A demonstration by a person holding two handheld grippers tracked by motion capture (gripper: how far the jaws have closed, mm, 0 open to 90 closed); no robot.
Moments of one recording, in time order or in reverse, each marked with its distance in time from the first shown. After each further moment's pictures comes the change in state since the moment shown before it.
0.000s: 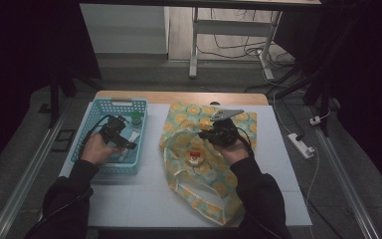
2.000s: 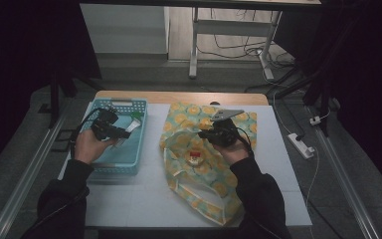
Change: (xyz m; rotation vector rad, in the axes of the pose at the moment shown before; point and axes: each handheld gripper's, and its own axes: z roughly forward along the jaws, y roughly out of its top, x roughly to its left) left arm -0.008 -0.003 -0.057 -0.158 -0.088 -0.054; right arm 0.002 0.001 -0.001 -0.012 -0.007 -0.010
